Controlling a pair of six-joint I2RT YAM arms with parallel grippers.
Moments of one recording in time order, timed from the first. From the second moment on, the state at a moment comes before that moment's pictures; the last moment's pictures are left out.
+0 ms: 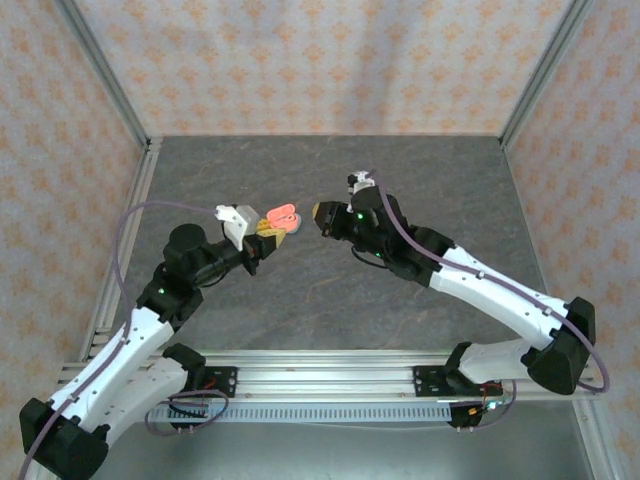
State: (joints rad) left arm -0.41 0.78 0.63 0.00 0.41 -0.04; right arm 0.90 1.26 1.18 -0.31 0.13 0.84
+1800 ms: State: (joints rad) left arm -0.49 0.86 0.67 0.04 0.31 0.01; right arm 1.01 1.35 1.16 -0.04 0.17 0.67
